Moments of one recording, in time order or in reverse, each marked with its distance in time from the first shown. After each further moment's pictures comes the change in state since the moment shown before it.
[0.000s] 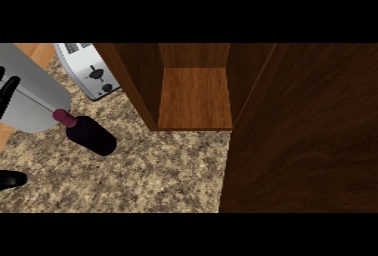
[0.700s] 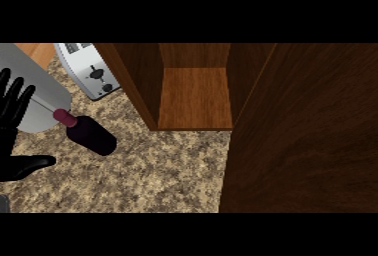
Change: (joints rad) left arm 0.029 -0.032 -0.001 0.182 -0.104 -0.053 -0.152; right arm -0.091 -0.019 -0.045 -0.001 0.001 -0.003 0.068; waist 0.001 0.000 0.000
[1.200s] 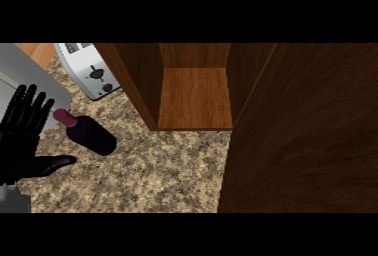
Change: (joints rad) left arm 0.032 -0.030 -0.014 0.193 -0.069 -0.057 -0.146; right arm -0.074 -0.001 -0.003 0.006 0.007 -0.022 0.045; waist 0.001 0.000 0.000
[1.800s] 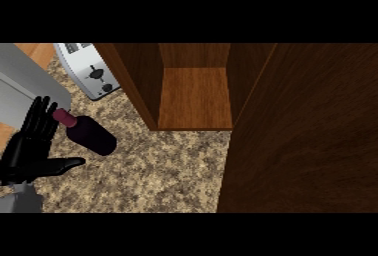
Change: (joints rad) left arm -0.021 0.005 0.019 0.264 -0.053 -0.080 -0.194; right arm -0.024 0.001 0.011 0.002 0.008 -0.019 0.005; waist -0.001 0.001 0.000
